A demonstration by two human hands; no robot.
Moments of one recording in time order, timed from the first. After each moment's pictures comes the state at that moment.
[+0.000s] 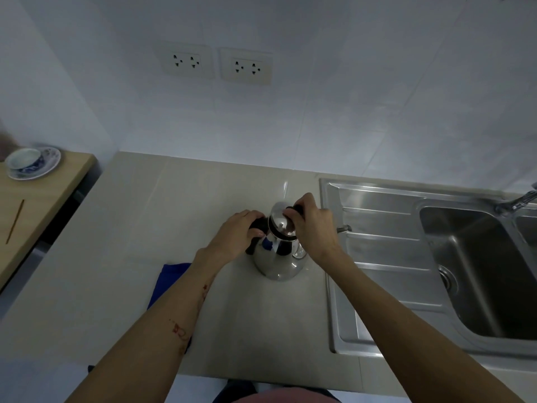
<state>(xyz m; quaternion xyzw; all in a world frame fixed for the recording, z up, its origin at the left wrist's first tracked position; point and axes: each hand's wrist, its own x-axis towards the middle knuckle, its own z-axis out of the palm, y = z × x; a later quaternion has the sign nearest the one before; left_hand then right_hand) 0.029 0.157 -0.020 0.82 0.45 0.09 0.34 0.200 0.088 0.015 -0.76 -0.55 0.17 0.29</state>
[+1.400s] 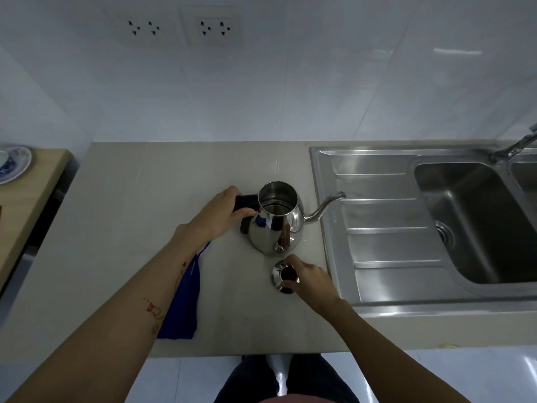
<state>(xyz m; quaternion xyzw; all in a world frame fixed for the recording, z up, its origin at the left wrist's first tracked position) 0.020 0.170 -0.019 0.83 0.44 0.02 0.35 0.184 -0.023 -0.117 -0.74 -0.60 0.28 0.12</state>
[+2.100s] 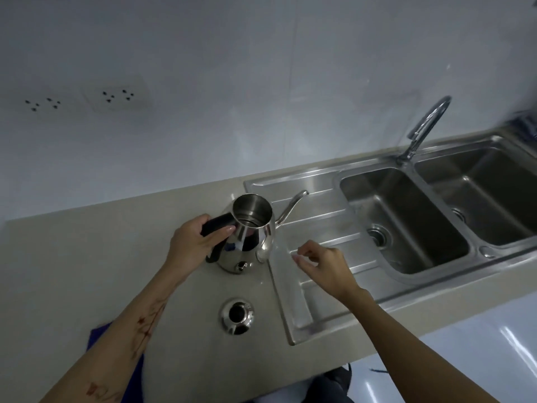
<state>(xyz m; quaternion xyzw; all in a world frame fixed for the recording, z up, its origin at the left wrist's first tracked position) 0.107 0.133 0.012 0.74 0.44 0.19 0.47 0.323 -0.061 -0.058 -0.80 -0.46 0.18 0.33</state>
